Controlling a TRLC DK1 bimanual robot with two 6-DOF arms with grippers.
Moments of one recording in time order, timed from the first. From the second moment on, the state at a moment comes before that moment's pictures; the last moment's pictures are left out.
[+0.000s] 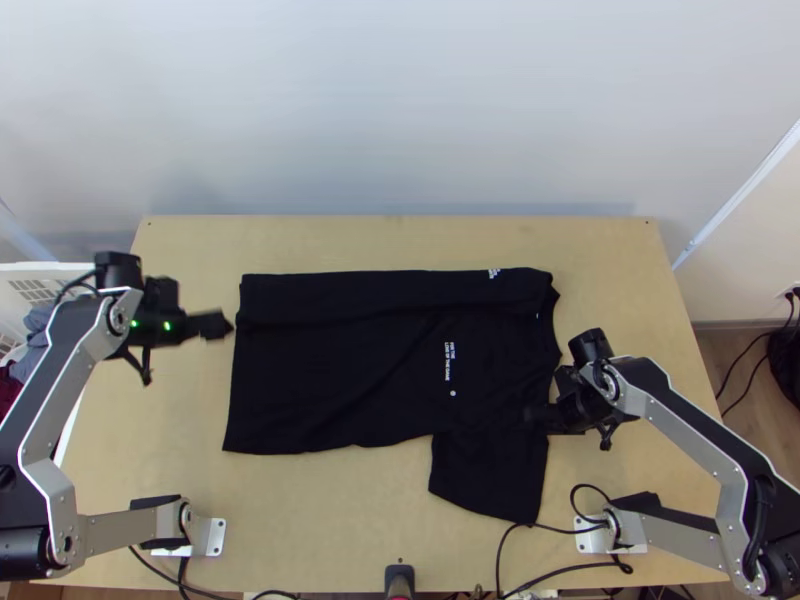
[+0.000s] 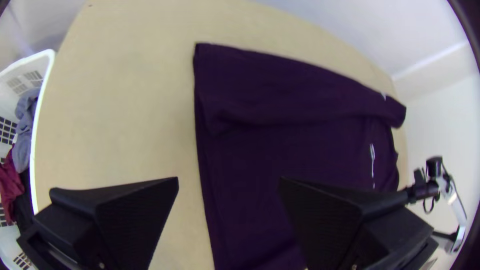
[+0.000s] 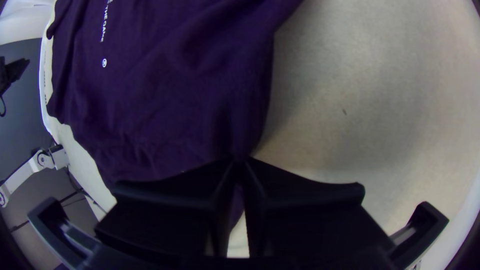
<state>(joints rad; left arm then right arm) 0.14 1.36 1.09 -0.89 0.32 0.10 0.22 1.31 0.65 -0.85 -0.31 0.17</state>
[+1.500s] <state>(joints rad) 0.11 1.26 0.73 -1.13 0.38 0.77 0.14 1.30 0.65 -0.85 -0.31 0.13</state>
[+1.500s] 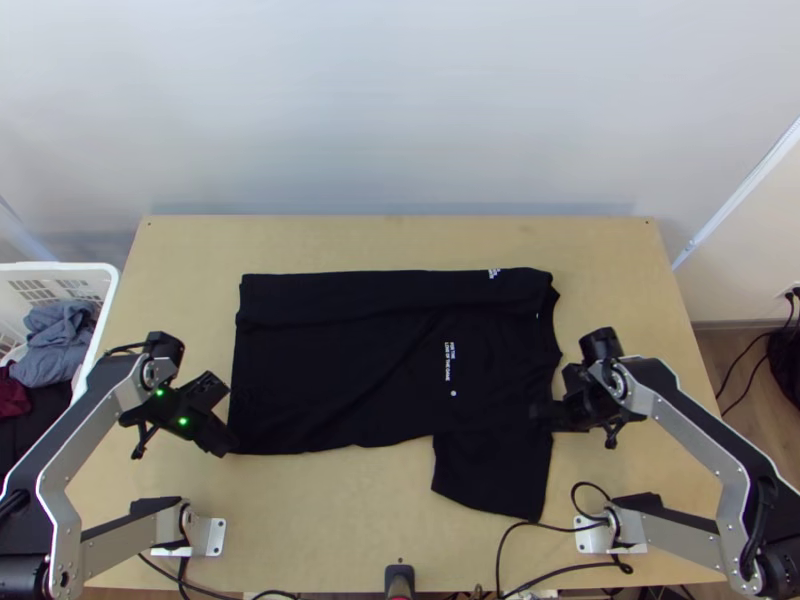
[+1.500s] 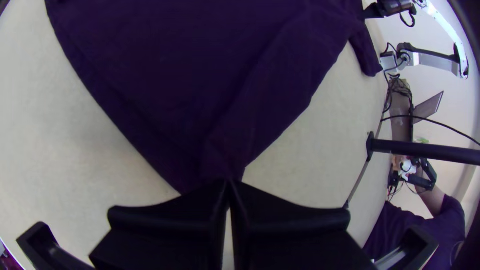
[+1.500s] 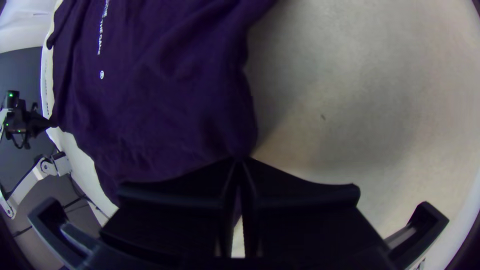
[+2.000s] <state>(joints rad) 0.37 1.36 0.75 -1.09 0.35 0.92 0.05 1.34 0.66 -0.86 -0.33 0.07</state>
